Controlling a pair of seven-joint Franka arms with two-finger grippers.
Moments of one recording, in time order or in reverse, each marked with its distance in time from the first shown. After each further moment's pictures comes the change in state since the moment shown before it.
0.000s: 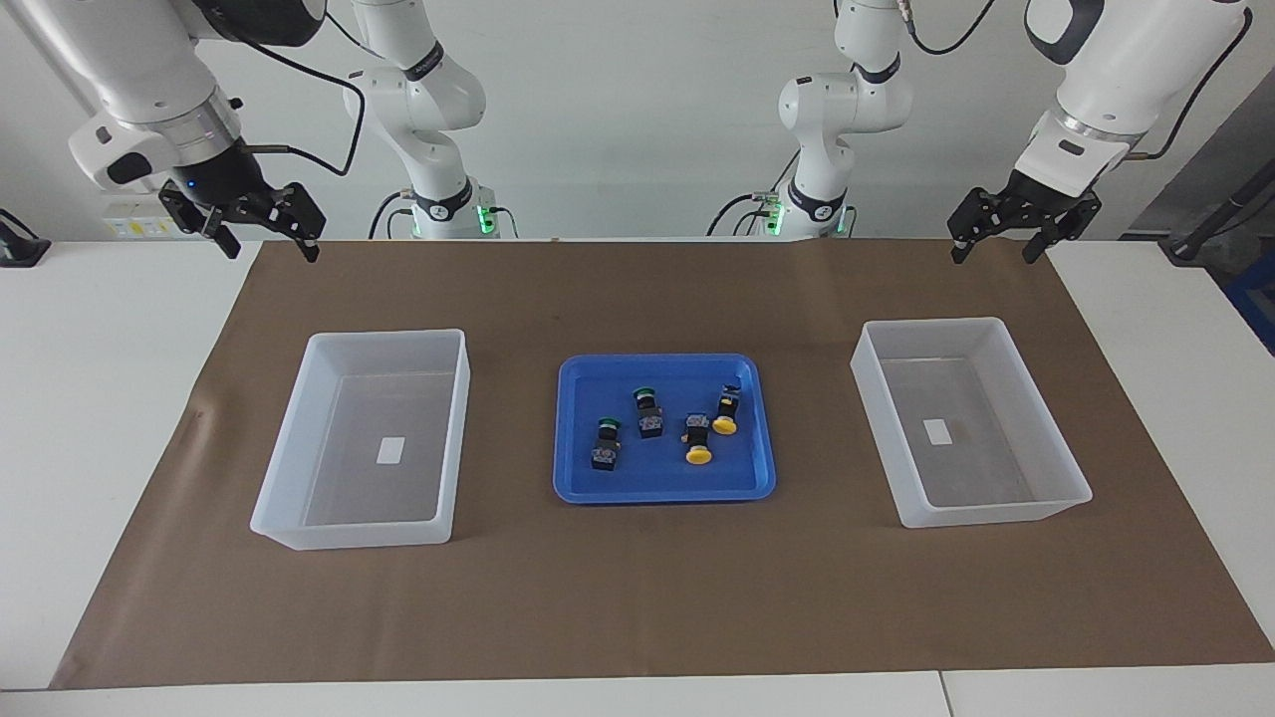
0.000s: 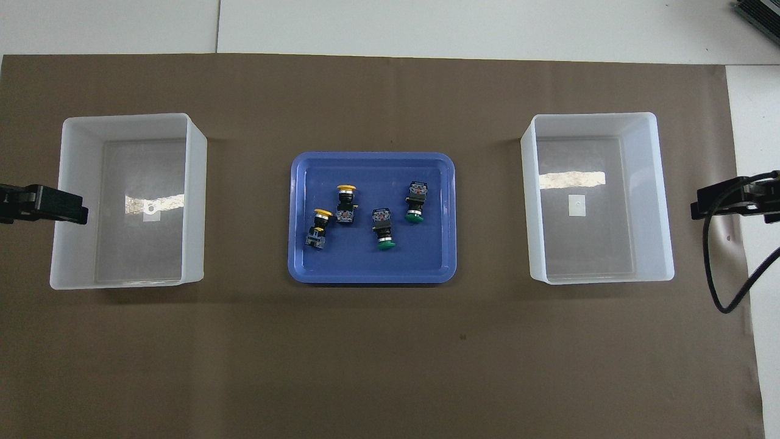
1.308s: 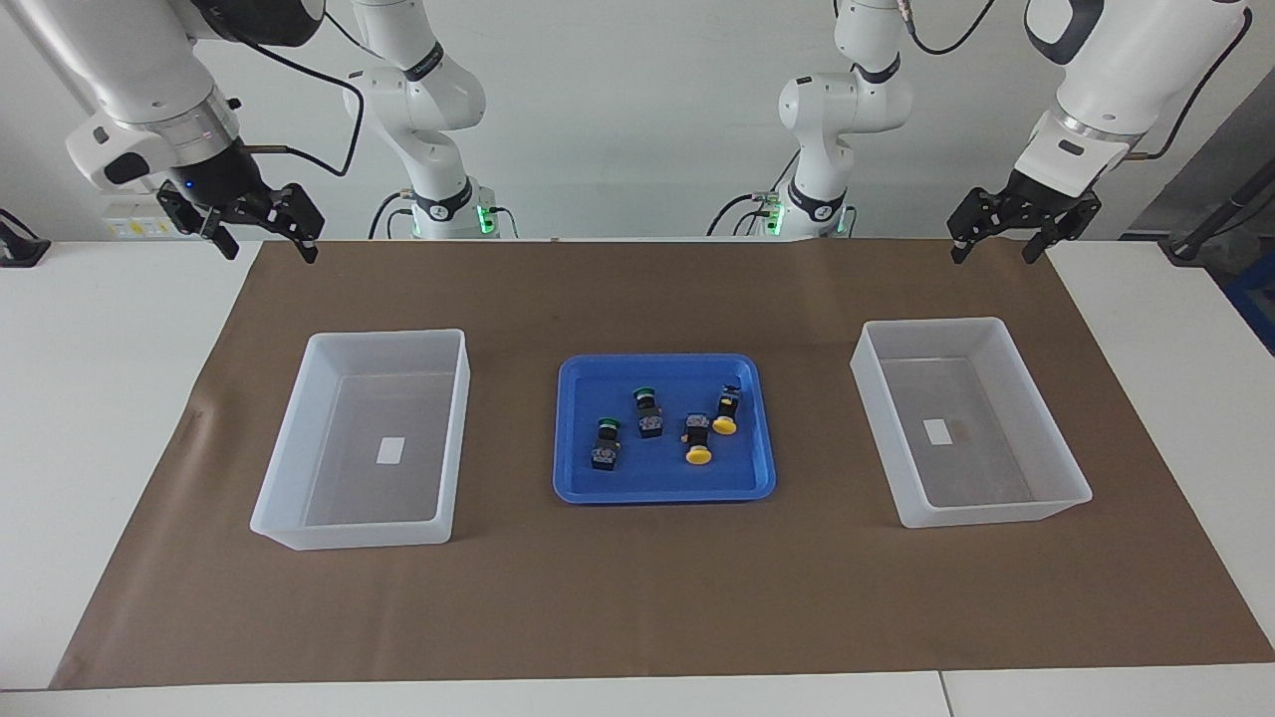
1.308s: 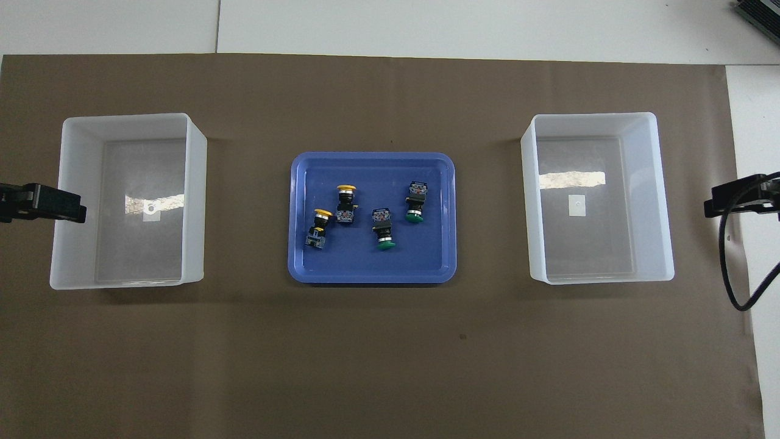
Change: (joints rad) left arm 0.002 0.000 0.004 0.004 0.000 0.004 0.000; right arm -0.079 0.005 0.052 0.007 0.000 -0.001 -0.025
